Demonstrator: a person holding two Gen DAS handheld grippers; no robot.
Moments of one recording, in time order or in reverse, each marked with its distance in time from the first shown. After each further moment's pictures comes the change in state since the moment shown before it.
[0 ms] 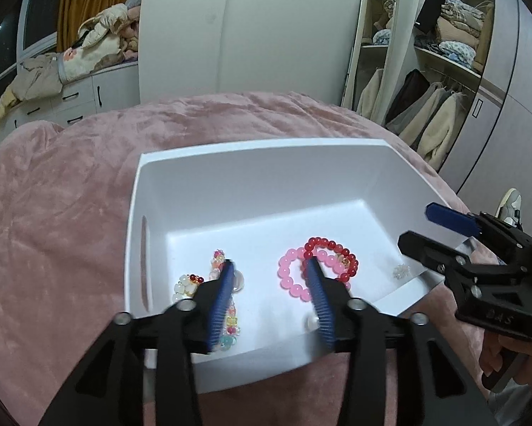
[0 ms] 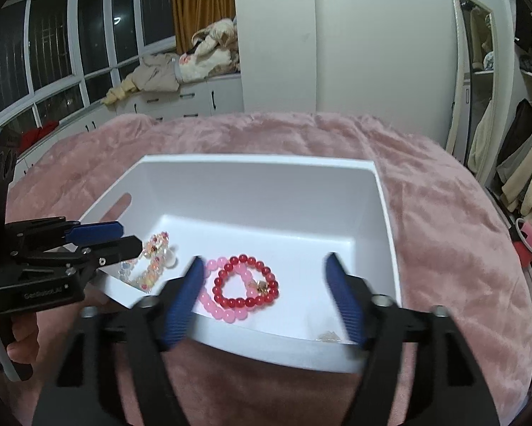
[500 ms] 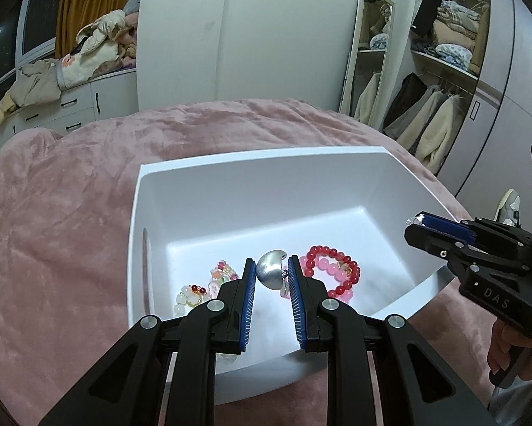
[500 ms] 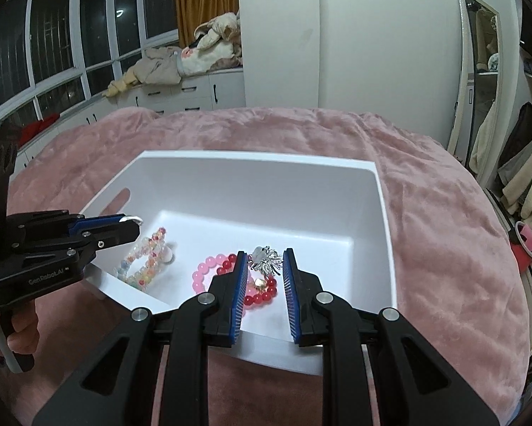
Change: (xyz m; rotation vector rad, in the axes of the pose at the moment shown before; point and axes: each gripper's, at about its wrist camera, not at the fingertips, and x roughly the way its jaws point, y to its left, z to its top) left arm 0.004 0.003 0.004 0.017 -0.017 -0.007; right arm 0.006 -0.001 0.004 -0.024 0.048 0.006
